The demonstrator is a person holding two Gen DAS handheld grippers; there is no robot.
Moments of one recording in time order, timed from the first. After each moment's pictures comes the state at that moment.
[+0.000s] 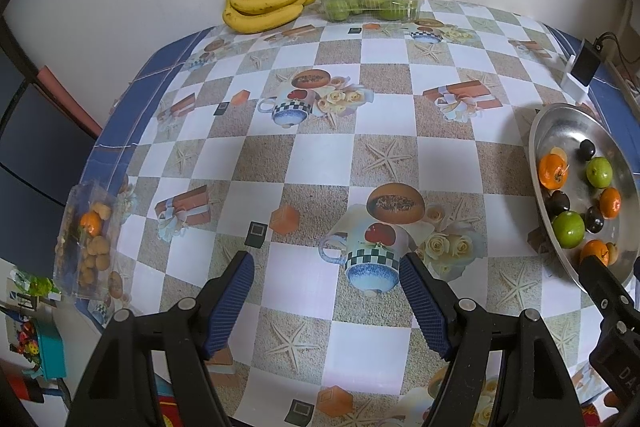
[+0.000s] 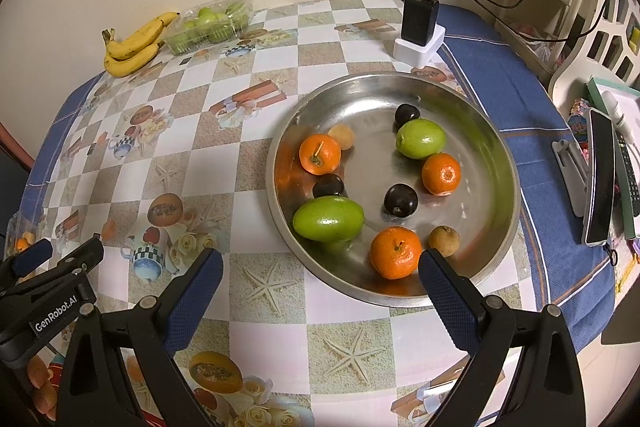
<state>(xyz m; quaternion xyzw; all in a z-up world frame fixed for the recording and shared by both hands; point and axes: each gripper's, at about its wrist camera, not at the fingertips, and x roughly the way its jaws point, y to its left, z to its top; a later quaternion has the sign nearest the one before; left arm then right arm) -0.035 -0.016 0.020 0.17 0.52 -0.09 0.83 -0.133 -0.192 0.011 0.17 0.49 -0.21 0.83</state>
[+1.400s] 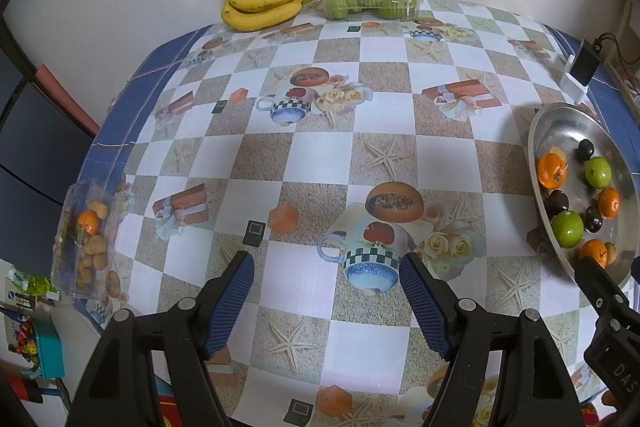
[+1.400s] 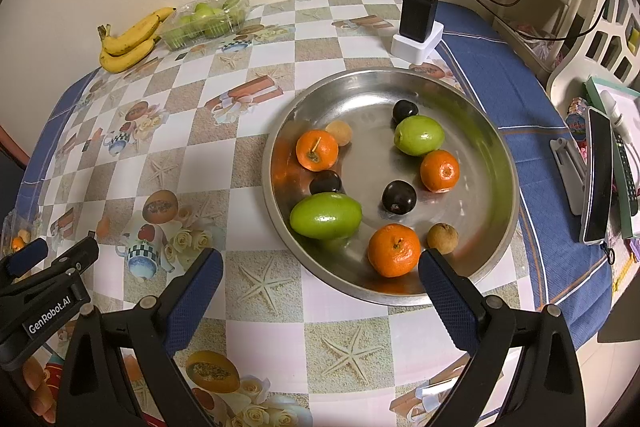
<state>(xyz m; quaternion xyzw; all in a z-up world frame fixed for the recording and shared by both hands) -0.035 -0.017 0.019 0.17 0.52 -0.09 0.83 -0.131 -0.192 0.009 0.17 0.50 -0.21 0.82</state>
